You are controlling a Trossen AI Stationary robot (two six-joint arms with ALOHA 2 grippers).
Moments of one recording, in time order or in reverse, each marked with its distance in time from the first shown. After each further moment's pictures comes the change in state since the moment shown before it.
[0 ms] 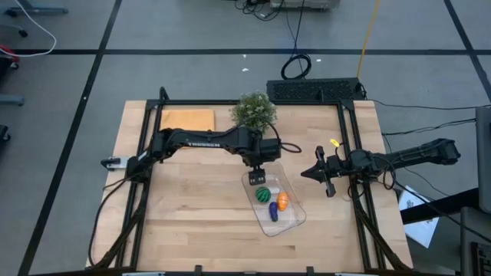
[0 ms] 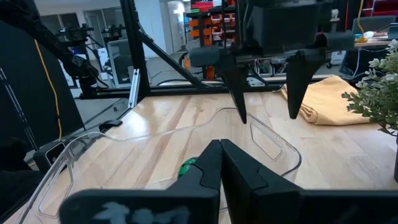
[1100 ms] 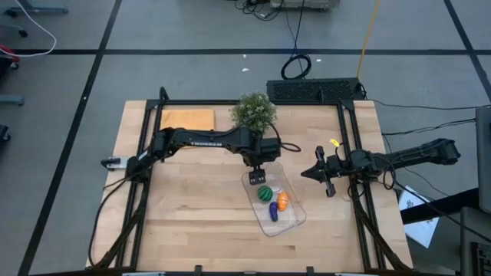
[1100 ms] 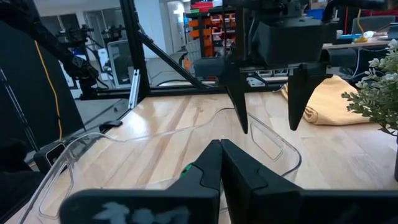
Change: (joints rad) left arm 0.021 0.009 -0.046 0.048 0.043 0.007; right arm 0.000 0.000 0.000 0.001 0.000 0.003
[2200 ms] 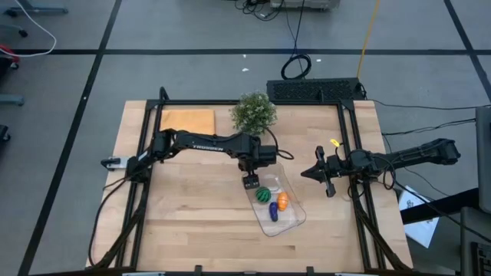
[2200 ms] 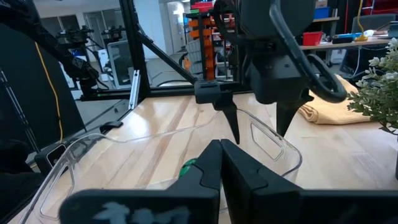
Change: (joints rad) left arm -0.014 -0.002 -0.123 -0.019 0.008 -0.051; right arm 0.000 0.000 0.000 0.000 0.000 0.008
